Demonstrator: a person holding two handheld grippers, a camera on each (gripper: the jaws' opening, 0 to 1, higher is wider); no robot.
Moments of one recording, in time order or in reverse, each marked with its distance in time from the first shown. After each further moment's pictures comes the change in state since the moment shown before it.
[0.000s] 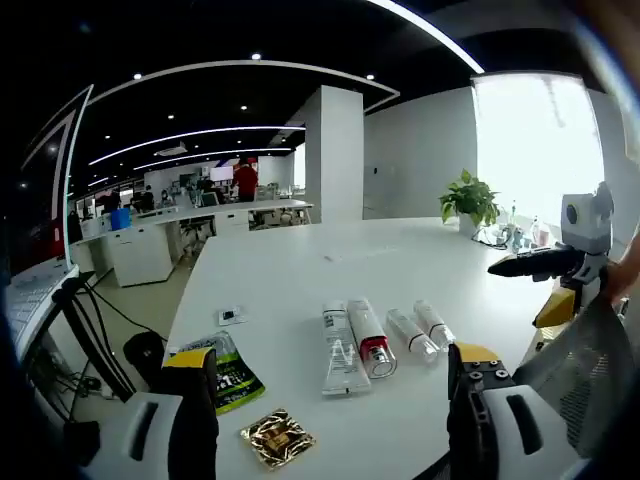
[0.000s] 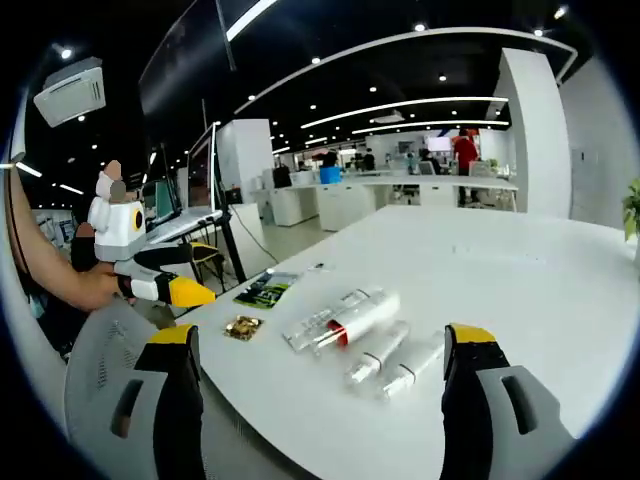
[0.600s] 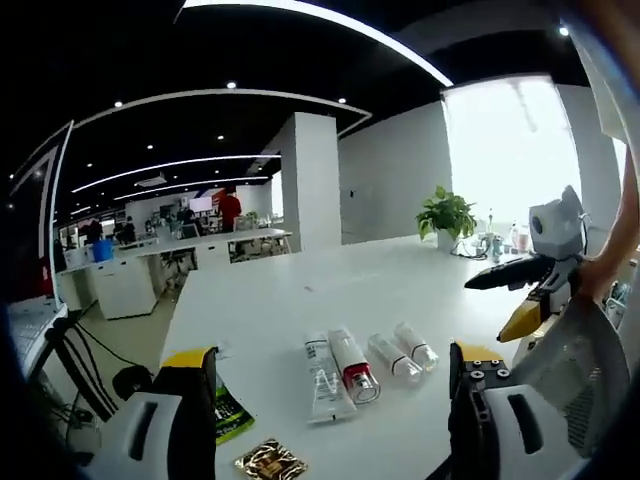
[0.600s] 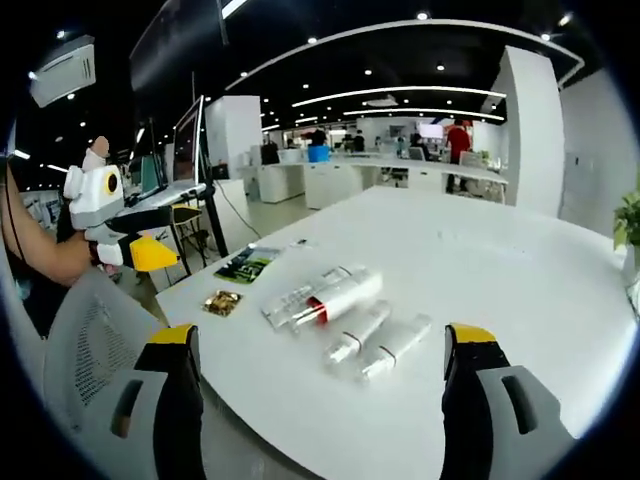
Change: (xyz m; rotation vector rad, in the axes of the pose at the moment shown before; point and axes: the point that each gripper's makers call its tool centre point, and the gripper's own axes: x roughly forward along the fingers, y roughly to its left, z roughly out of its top) left arm -0.008 -0.018 0.026 -0.102 -0.104 -0.120; right arm 0.007 -0.011 -0.026 -0.053 0.133 -0.057
